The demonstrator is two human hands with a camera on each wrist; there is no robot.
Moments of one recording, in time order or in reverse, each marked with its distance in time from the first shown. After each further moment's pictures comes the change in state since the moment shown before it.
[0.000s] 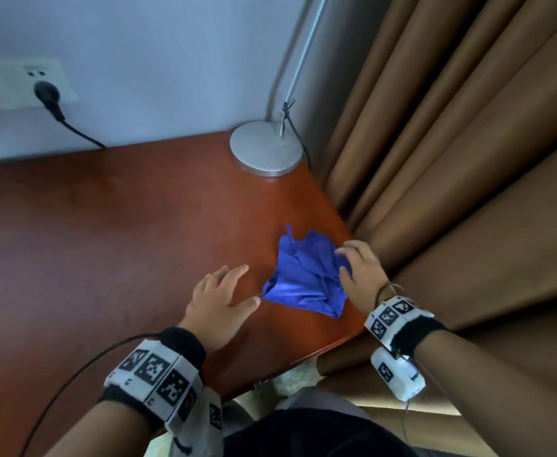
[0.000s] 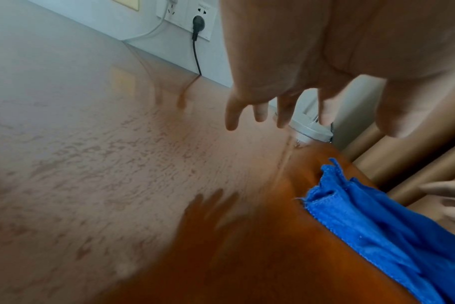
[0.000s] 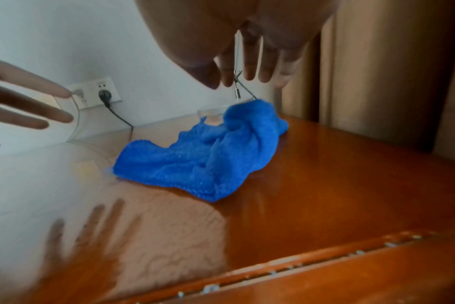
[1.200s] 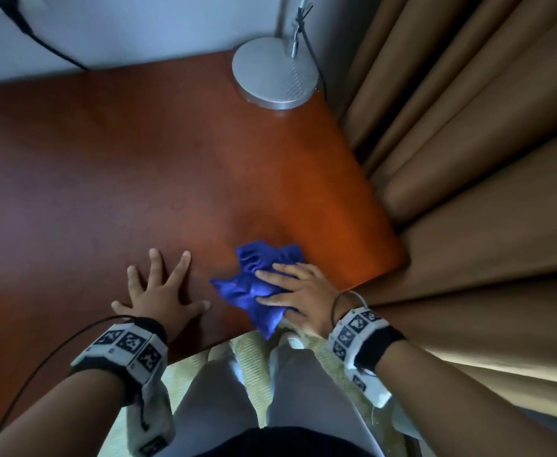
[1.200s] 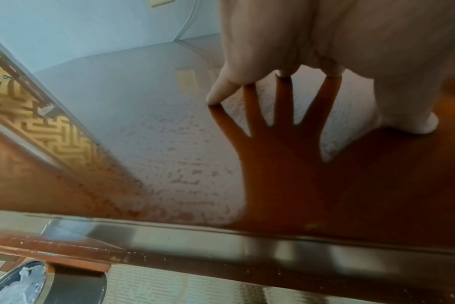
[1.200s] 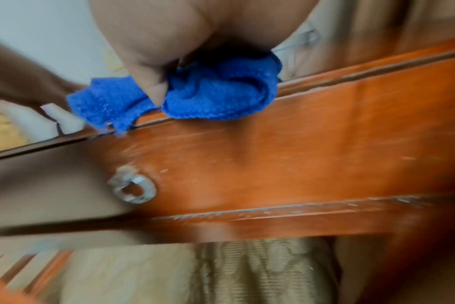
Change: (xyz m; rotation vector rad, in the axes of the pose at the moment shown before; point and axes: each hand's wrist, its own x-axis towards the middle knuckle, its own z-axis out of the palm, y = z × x) left_hand -0.031 -0.078 0.013 0.357 -0.093 -0.490; right_hand -0.075 -0.036 0.076 -0.138 -0.432 -0.717
